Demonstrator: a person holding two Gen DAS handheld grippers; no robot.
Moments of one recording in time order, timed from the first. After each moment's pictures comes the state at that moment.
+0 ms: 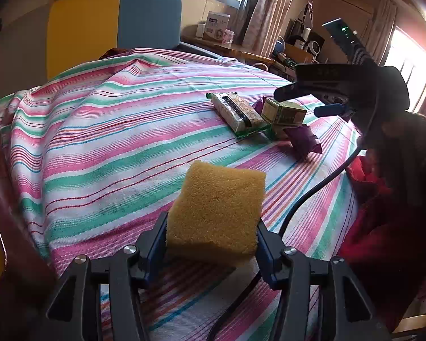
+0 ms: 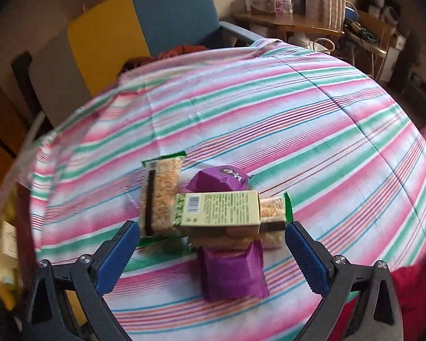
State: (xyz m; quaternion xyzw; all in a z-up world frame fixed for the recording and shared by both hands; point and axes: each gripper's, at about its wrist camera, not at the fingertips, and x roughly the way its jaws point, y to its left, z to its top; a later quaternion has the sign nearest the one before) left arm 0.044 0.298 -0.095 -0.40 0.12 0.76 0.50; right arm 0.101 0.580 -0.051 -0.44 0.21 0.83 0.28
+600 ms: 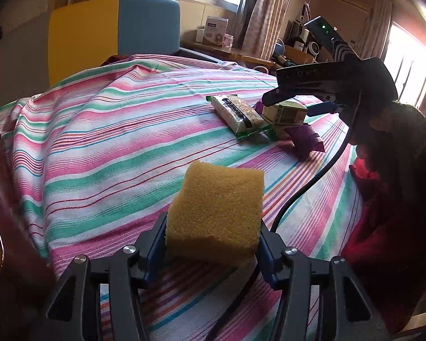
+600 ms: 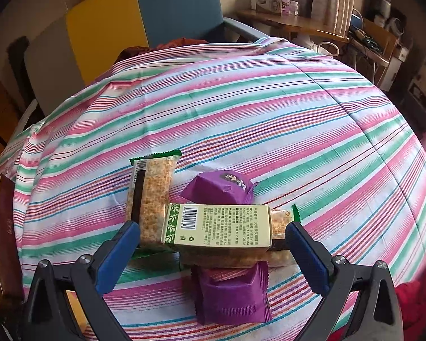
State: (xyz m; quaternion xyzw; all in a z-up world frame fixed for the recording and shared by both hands) left arm 0.049 0.298 -0.099 -0.38 0.12 0.77 0.50; right arm 0.086 0.585 -0.063 -0.45 0.20 0.82 0.28
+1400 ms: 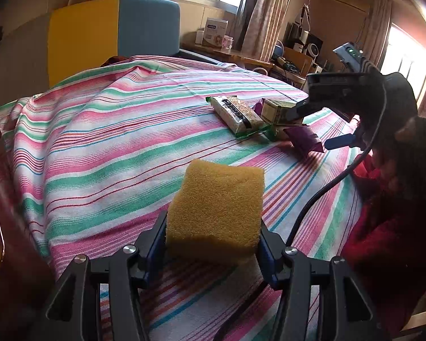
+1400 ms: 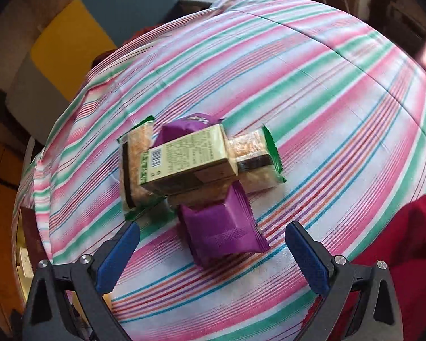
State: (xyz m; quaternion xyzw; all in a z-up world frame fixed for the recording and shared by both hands) left arm 0.049 0.295 -0.100 -0.38 0.12 0.77 0.50; right arm 0.141 0.588 -0.079 -0.45 0.36 0.76 0.30
